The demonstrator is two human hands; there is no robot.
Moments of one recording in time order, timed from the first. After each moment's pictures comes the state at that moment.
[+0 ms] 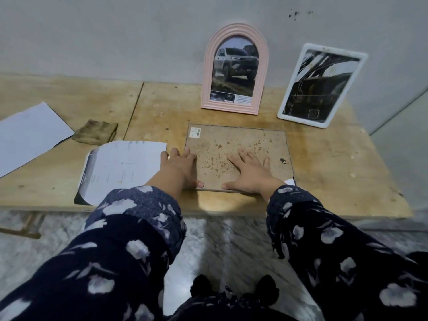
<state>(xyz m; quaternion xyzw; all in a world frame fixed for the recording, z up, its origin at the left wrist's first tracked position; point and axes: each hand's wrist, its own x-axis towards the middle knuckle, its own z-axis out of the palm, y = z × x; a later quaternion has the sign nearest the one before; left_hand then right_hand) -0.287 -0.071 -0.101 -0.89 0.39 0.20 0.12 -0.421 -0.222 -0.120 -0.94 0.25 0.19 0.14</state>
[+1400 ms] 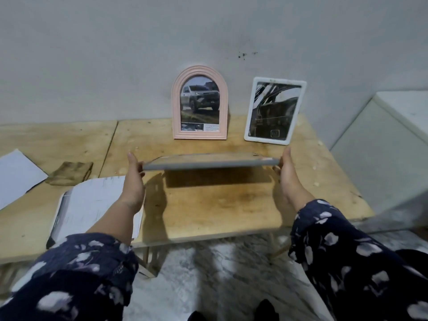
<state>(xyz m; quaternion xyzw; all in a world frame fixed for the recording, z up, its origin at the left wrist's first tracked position) -0.281 -0.067 -0.072 -0.74 0.02 0.27 -0.62 -0.505 -0.304 -0.063 -0.53 0.51 -0.24 0.63</state>
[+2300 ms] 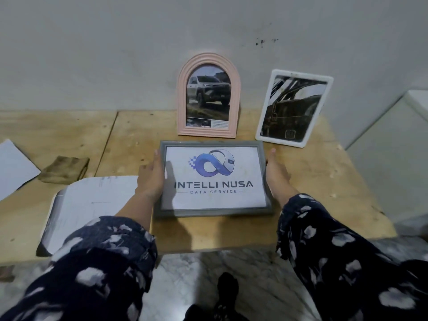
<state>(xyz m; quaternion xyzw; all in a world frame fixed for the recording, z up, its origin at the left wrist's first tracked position) -0.247 -0.108 -0.124 -0.87 0.03 0.22 -0.44 -0.433 -0.330 -0.113 -0.58 0.65 -0.13 0.47</state>
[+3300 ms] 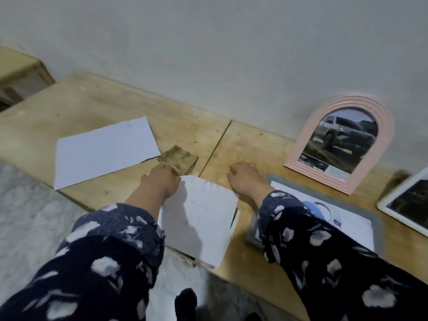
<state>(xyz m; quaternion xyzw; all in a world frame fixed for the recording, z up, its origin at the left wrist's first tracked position) -0.116 0.072 -0.087 -0.97 0.07 0.22 -0.06 -0.172 -0.151 -0.091 -0.96 0.13 0.17 0.19</state>
